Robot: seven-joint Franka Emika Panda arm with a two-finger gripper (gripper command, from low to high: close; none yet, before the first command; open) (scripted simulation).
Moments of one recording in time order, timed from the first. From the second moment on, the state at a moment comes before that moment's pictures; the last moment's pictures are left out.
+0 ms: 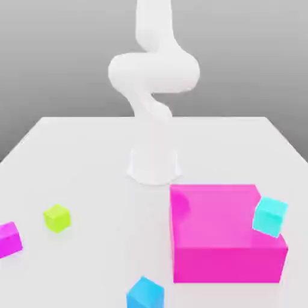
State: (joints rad) arm -0.03 -0.71 -0.03 -2.31 0.00 2.34 0.81
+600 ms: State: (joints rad) arm -0.27 -0.05 -0.31 -2.42 0.08 2.59 0.84
